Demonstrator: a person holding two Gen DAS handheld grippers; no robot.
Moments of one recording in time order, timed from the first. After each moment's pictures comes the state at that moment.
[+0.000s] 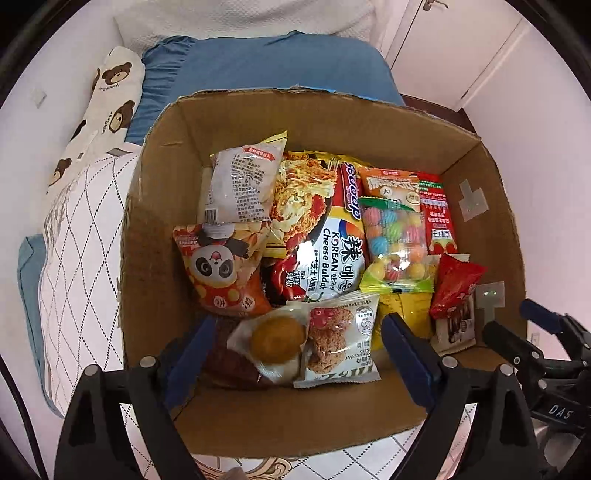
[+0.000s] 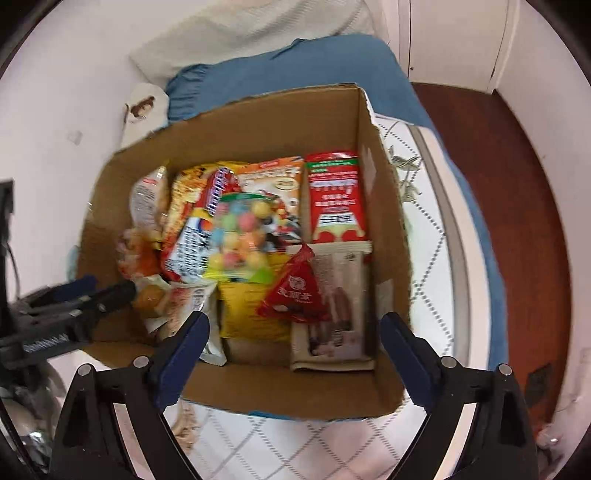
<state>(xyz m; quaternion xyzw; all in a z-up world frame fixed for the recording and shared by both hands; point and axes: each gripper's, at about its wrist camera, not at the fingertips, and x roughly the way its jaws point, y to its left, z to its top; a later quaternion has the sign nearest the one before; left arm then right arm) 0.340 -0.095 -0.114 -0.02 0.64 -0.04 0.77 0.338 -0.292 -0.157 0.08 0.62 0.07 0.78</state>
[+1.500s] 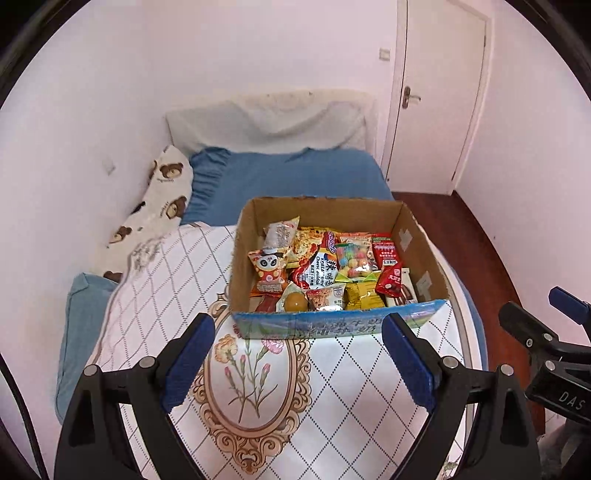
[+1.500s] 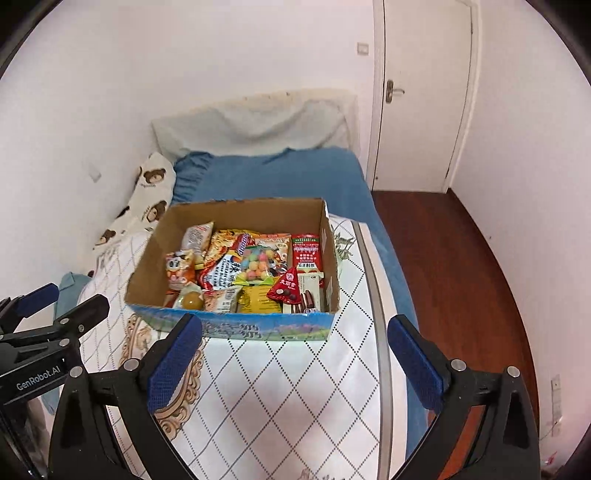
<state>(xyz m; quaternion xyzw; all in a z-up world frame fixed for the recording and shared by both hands) 0.127 -0.096 0.044 0.01 0.42 -0.01 0.91 0.139 -0.288 0.010 0.02 0.42 0.02 0.91</state>
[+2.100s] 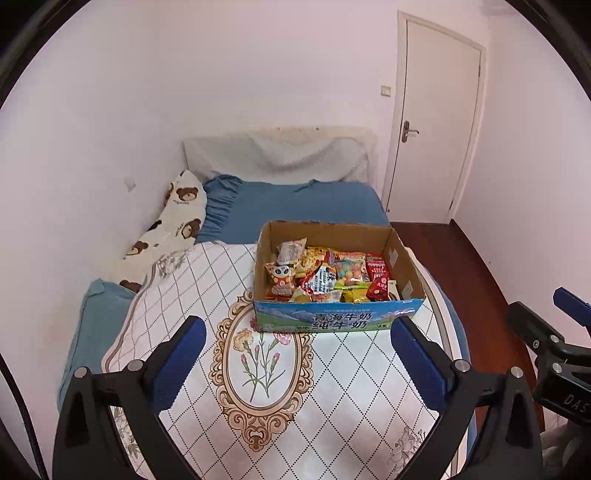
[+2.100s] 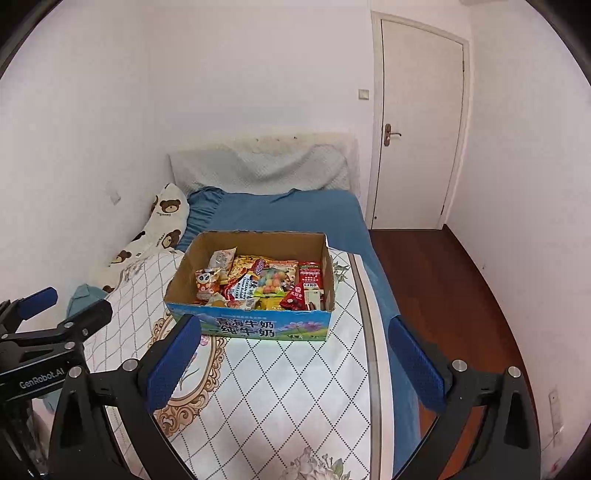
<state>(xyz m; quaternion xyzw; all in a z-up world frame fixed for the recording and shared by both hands) 0.038 -0.087 0.095 0.00 0.36 0.01 0.93 0.023 -0.283 0.080 0.01 0.34 0.03 0.94</state>
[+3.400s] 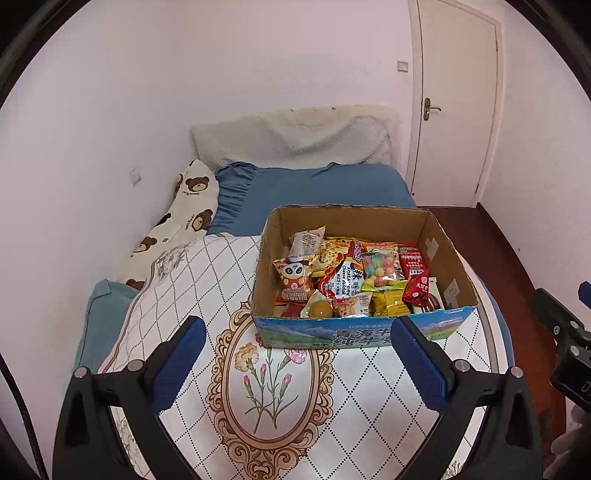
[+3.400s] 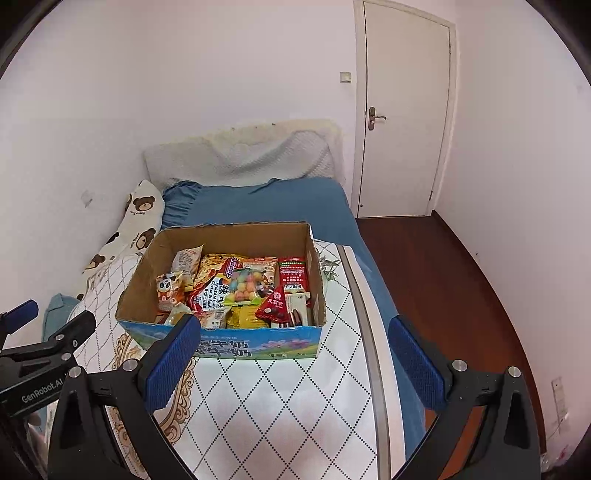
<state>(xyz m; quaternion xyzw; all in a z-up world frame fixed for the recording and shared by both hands) 0.129 -0.097 0.022 0.03 0.39 0.05 0.92 0.119 -0.290 0.006 0.02 0.36 -0.01 0.93</state>
